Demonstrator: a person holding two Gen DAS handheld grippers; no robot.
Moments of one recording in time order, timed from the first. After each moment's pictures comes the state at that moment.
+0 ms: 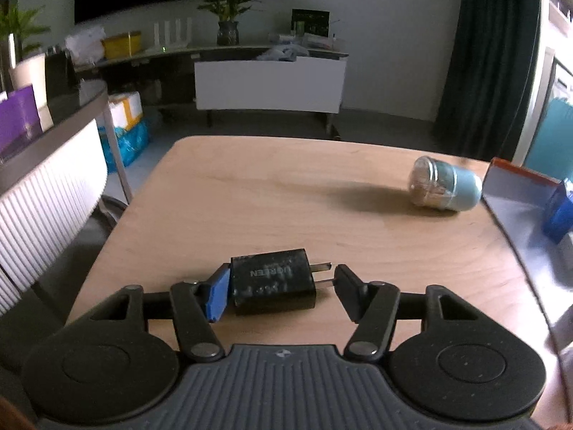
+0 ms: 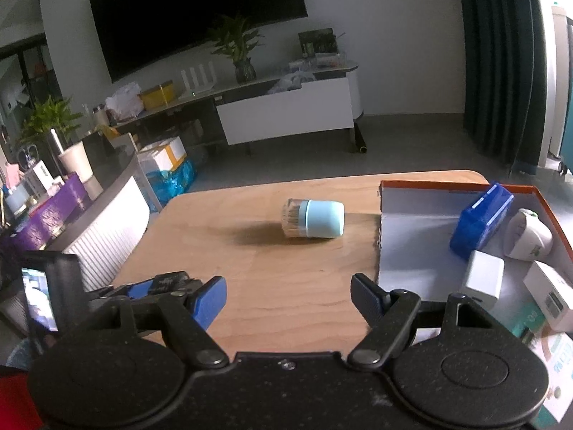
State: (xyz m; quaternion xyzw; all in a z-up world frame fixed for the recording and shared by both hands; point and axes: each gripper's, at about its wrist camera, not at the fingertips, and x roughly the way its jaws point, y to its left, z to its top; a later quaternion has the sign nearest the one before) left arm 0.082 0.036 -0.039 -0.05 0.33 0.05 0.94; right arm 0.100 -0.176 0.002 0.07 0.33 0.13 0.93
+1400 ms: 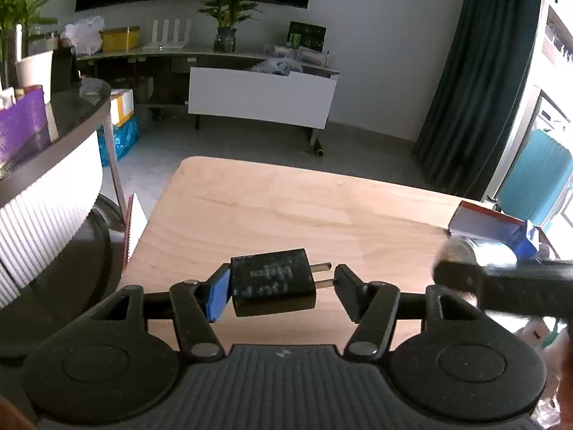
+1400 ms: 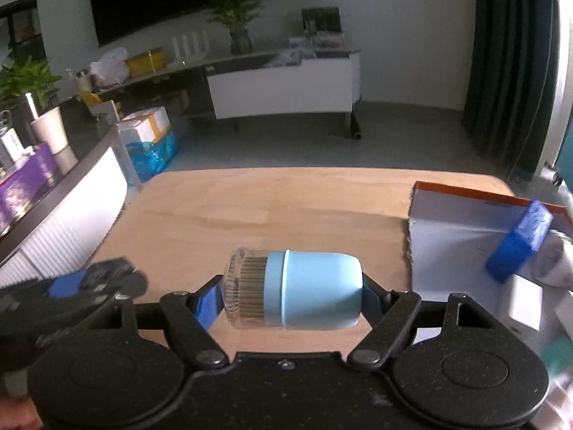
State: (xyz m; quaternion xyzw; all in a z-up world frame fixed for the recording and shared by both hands) left arm 0.058 0.042 0.003 -0.09 0.32 0.03 0.94; right arm 0.123 -0.127 -0.006 0.03 0.35 0.10 0.93
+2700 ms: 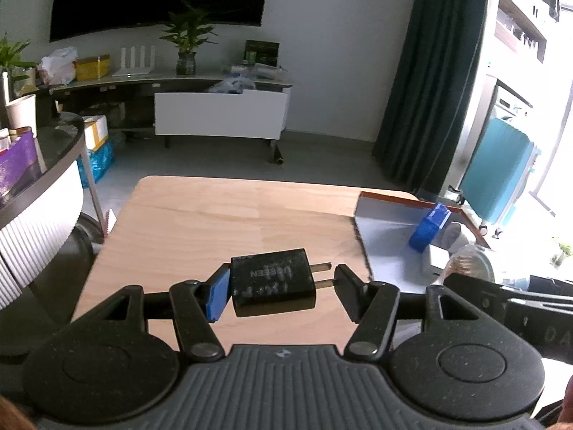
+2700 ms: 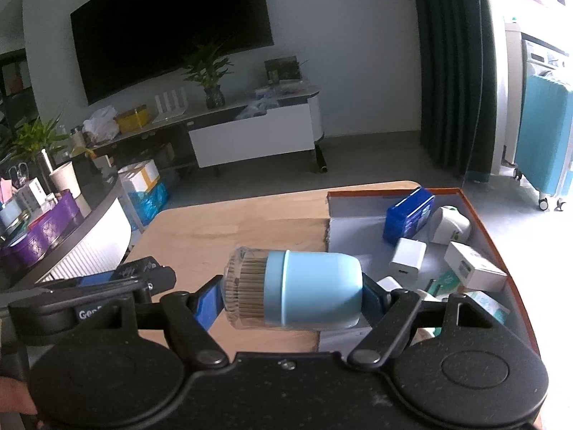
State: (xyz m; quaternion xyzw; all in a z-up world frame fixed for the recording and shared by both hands) left arm -0.004 -0.034 0.042 -0.06 0.30 -0.02 0.95; right arm 0.000 -0.207 0.040 0.08 0.29 0.06 0.95
